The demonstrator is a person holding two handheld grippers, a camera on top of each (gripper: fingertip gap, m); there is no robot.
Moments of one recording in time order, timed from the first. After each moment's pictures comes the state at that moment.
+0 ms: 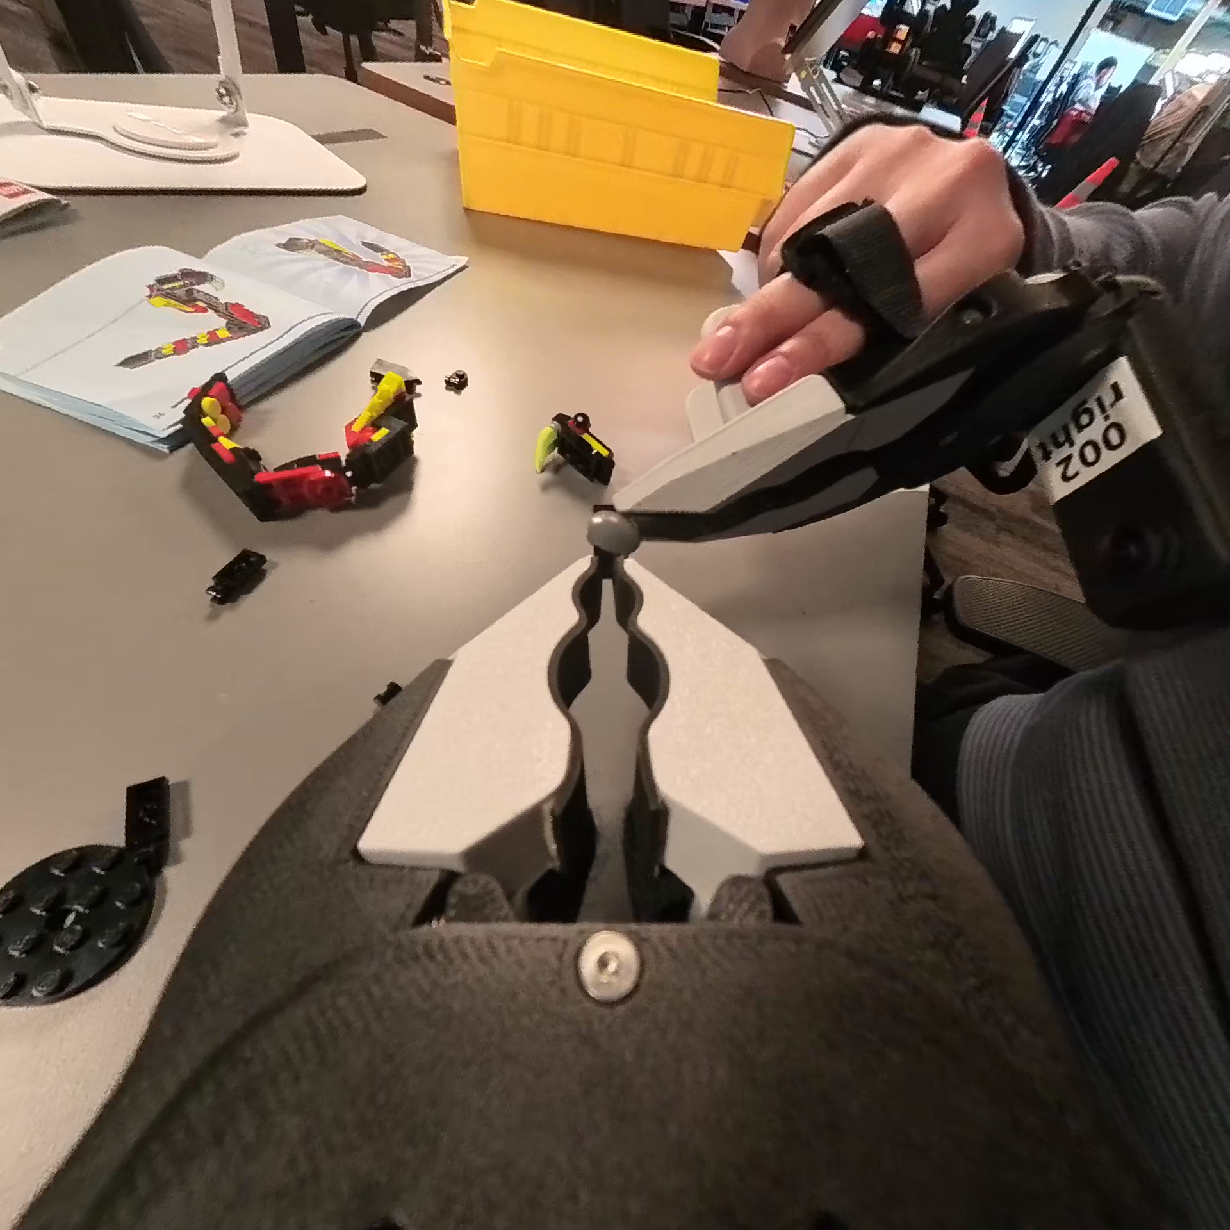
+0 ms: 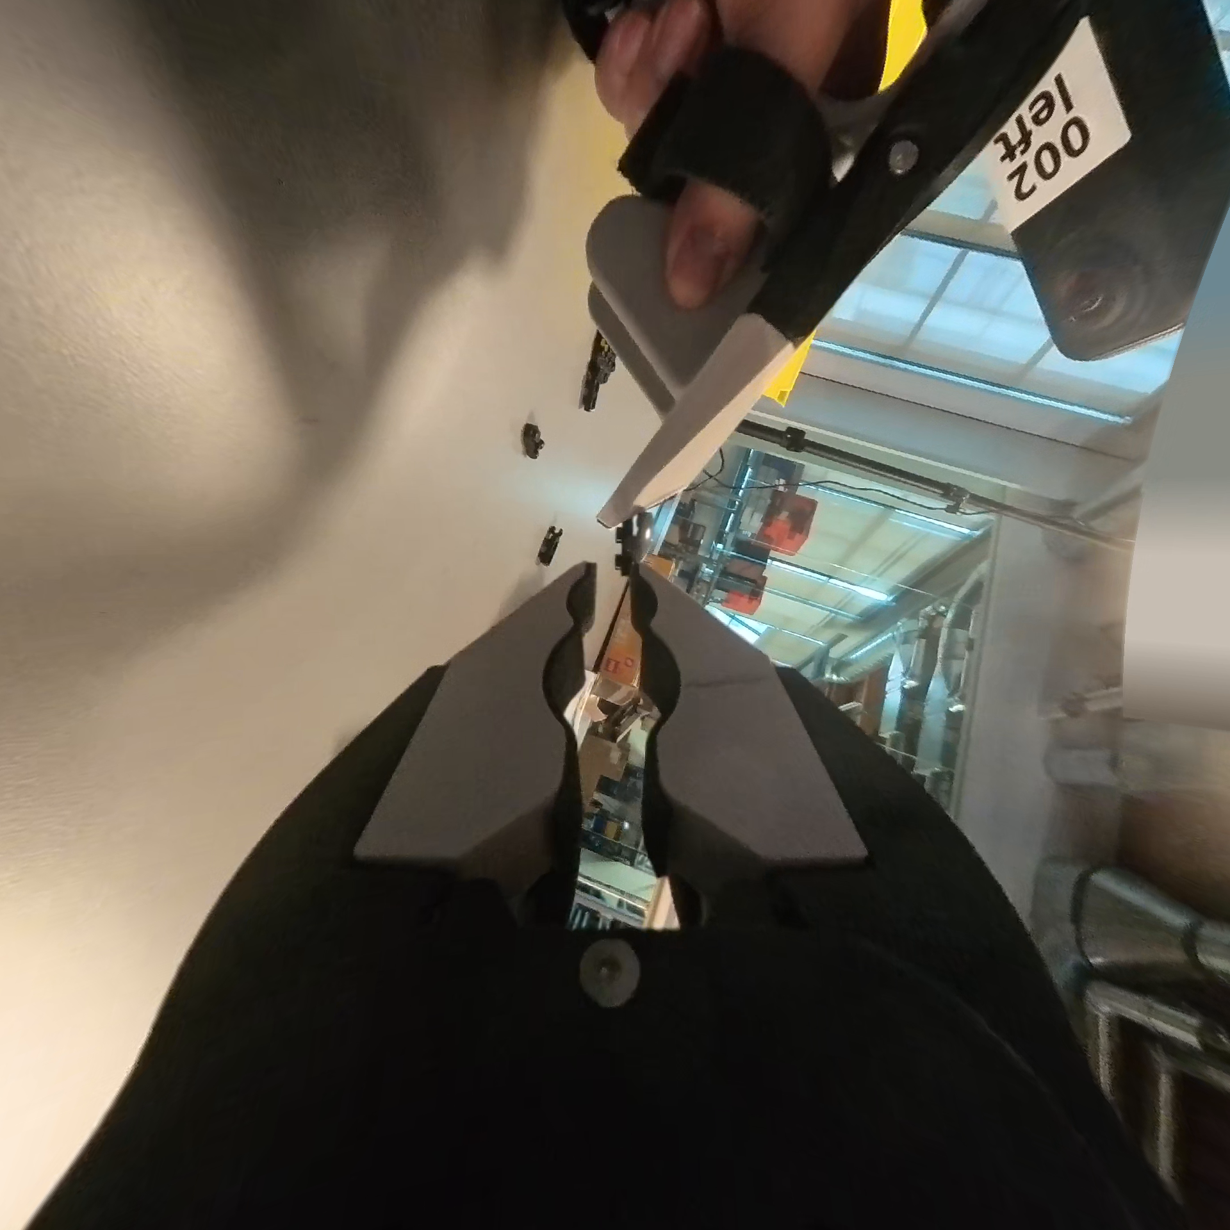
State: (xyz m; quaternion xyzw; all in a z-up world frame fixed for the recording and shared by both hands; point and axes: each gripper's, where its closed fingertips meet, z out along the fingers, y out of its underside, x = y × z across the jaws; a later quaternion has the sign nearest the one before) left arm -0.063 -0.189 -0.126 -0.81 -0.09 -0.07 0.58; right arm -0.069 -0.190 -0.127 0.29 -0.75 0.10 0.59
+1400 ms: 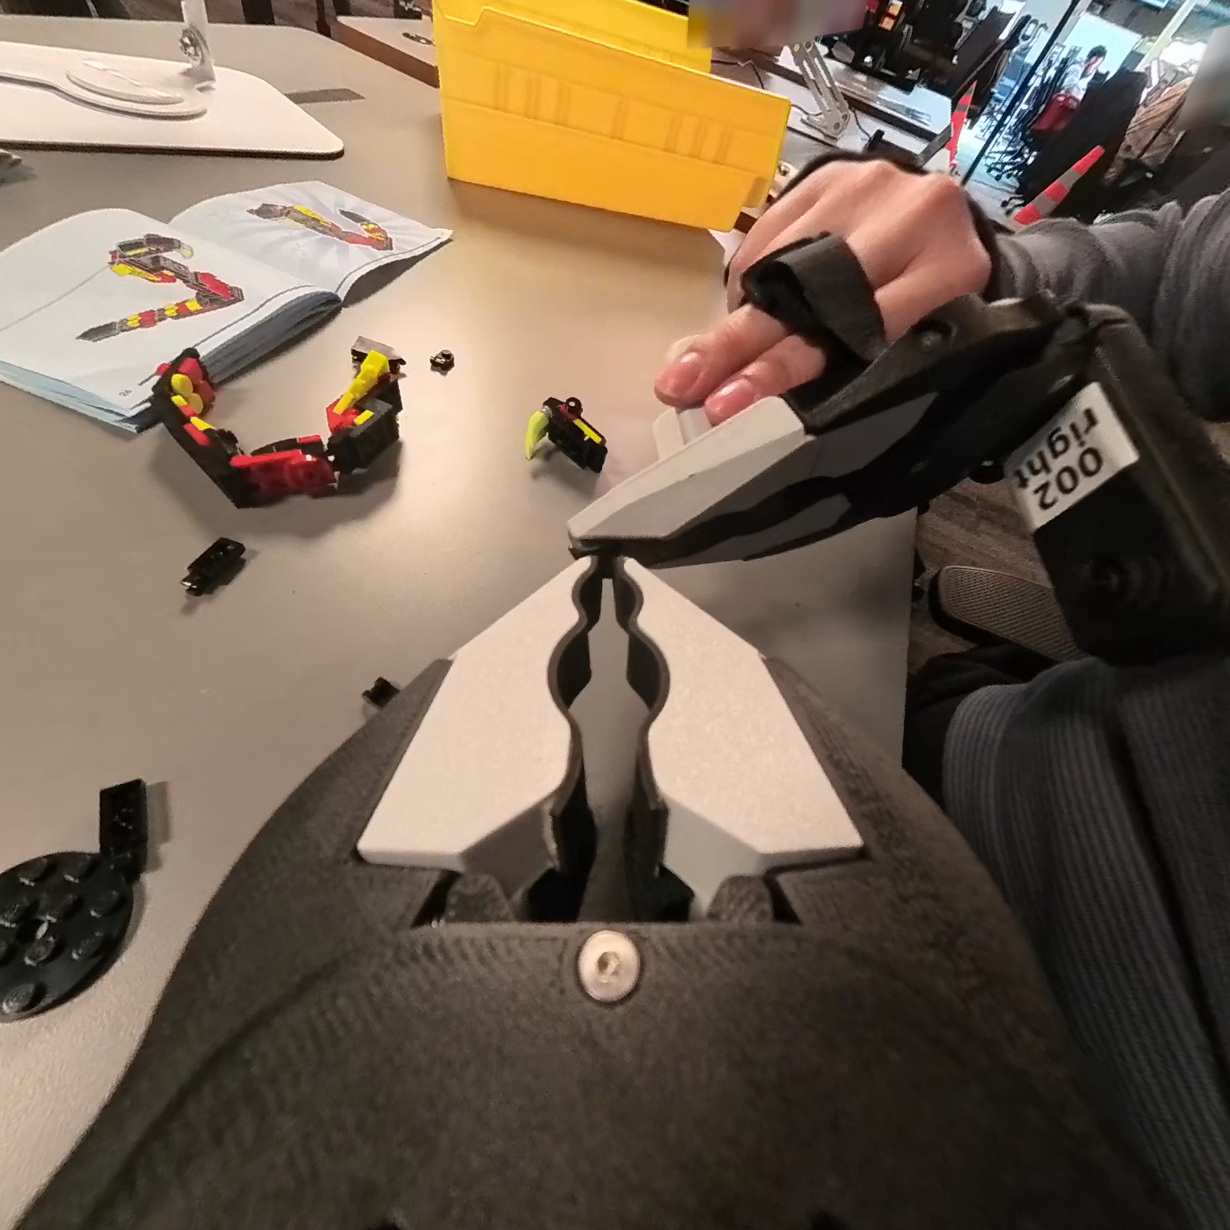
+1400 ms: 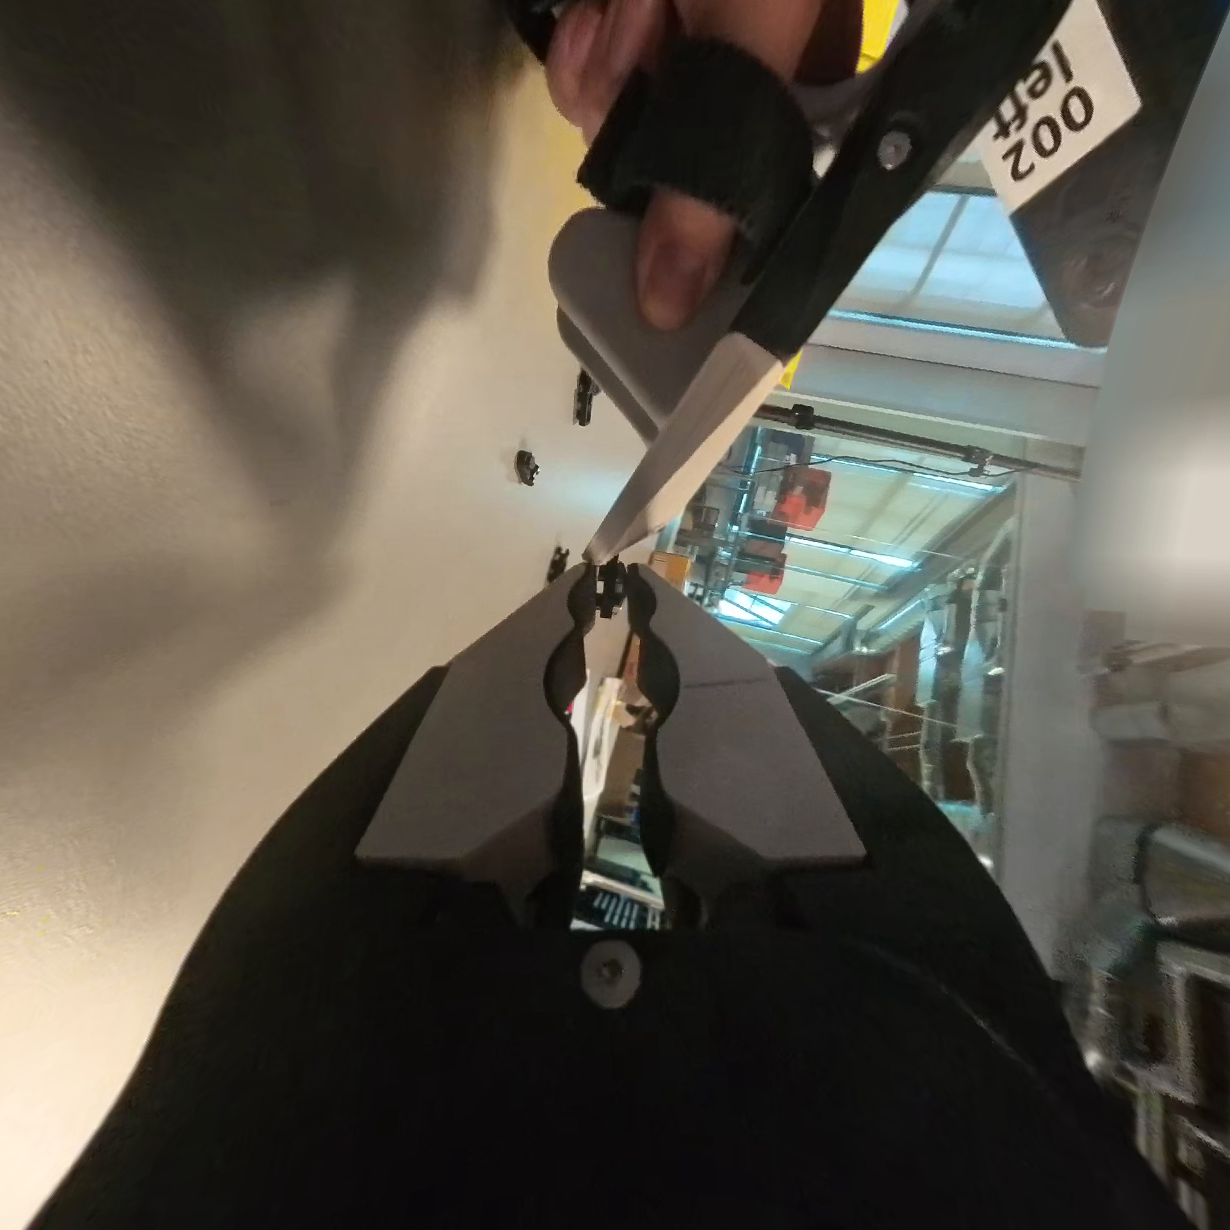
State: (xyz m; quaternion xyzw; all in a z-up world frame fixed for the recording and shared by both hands) left arm -0.061 -0.188 -0.130 -0.81 -0.09 -0.08 0.57; right arm -0.078 -0.202 -0.132 0.24 -0.76 0.12 0.59
